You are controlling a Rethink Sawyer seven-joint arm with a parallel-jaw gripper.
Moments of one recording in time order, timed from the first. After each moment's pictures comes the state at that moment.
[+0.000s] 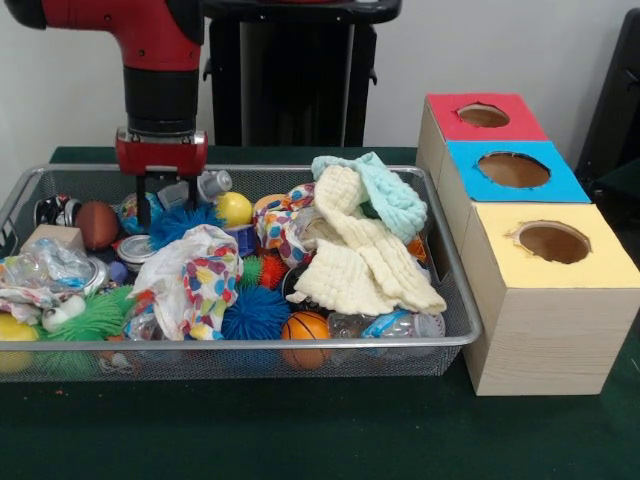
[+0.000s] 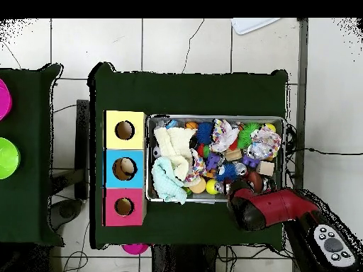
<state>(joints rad) -0.81 -0.57 0.31 1.82 -1.04 0.17 1.96</state>
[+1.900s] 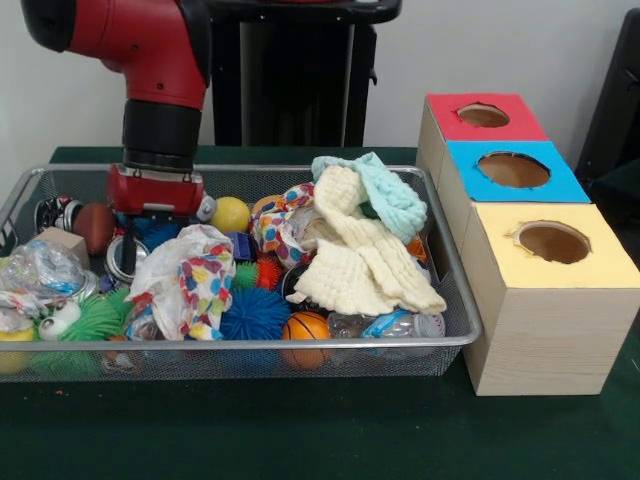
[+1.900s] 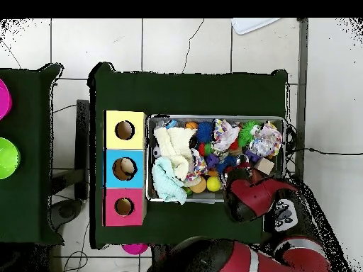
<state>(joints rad) -0.43 -0.38 -0.13 1.56 -1.06 -0.24 1.96</state>
